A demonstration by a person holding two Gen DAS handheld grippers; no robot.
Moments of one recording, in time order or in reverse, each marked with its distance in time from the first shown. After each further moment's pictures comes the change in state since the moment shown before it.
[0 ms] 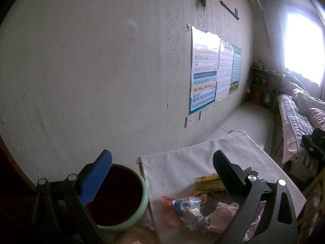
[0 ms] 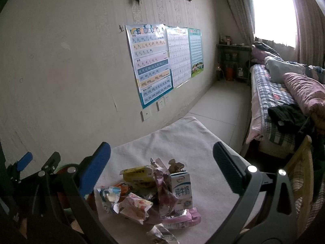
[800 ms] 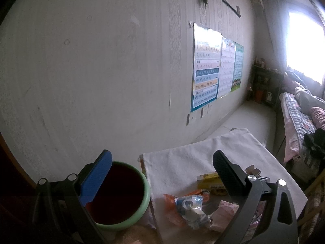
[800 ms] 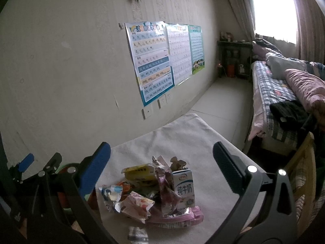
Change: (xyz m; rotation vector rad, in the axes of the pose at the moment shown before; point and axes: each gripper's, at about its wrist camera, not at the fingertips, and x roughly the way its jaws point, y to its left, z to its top) left arm 0.002 0.006 0.002 -0.004 0.018 0.011; right arm 0.003 -0.001 0.000 0.019 0.018 0.015
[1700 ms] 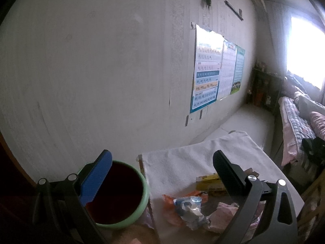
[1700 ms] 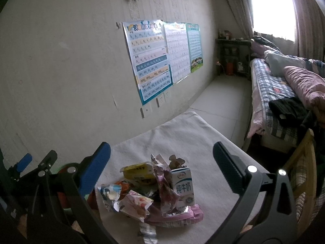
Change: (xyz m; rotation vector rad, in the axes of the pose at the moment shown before) left arm -0.001 0.002 -0.001 -0.019 -0.007 -0.014; right arm 0.001 -0.006 -0.002 0.014 0.009 -0.004
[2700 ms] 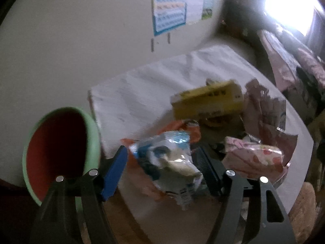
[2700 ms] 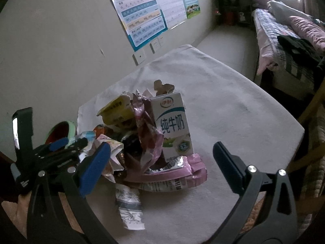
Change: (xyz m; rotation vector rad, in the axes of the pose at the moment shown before) left arm 0.133 -0.059 -0.106 0.203 0.472 -0.194; right arm 0.080 -0.053 -0.110 0.103 0.326 0.042
